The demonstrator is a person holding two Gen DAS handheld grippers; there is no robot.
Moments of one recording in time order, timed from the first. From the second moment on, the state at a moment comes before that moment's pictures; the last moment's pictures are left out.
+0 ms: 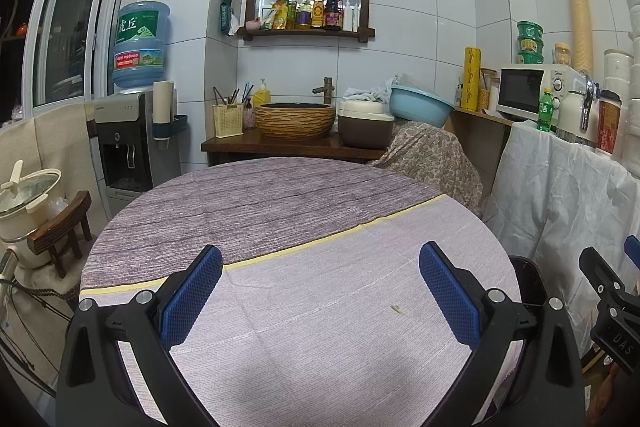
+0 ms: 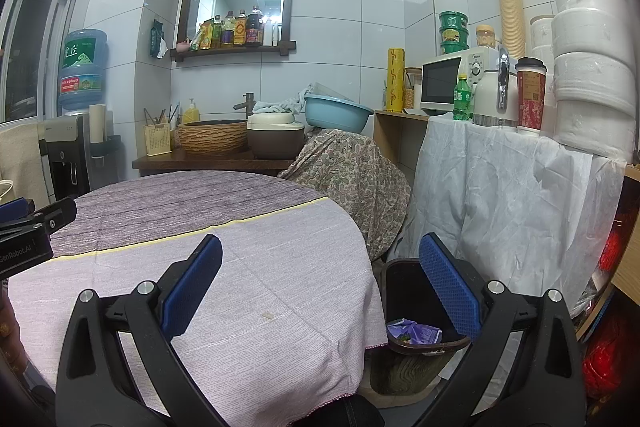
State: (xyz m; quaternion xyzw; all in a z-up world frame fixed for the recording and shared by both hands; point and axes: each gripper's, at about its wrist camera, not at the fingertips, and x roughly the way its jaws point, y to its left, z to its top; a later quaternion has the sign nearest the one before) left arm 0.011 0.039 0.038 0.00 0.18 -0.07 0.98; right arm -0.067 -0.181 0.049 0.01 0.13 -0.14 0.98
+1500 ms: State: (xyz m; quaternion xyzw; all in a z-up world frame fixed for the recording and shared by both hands) left arm 0.008 0.037 0.038 0.00 0.18 -0.07 0.98; right arm -0.066 -0.181 0.047 0.01 0.14 -0.14 0.98
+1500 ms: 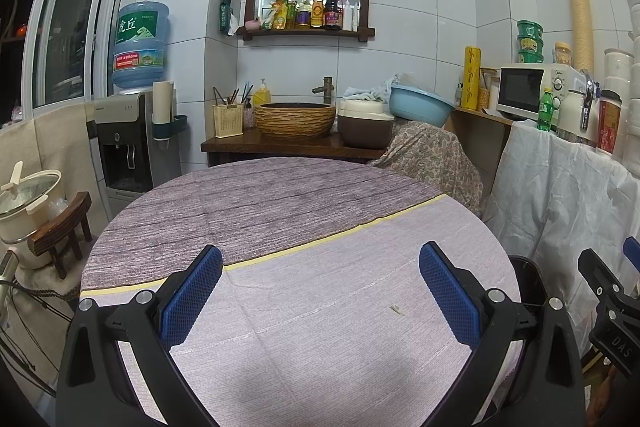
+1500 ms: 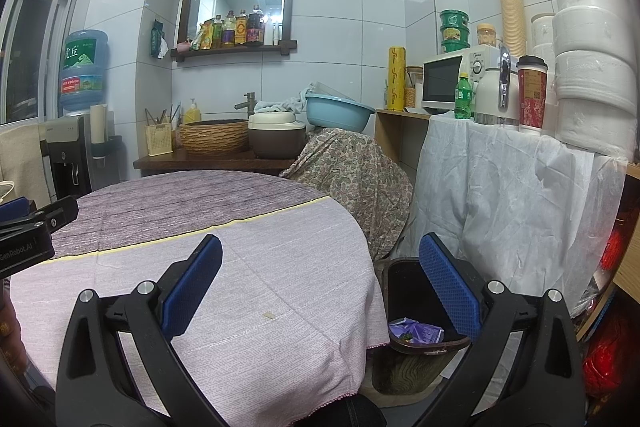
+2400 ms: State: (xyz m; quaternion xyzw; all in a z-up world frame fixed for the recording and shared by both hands) left arm 0.010 0.037 0.040 0.00 0.19 -0.07 0.98; right arm -0.064 -0.180 0.047 0.01 0.14 -0.13 0.98
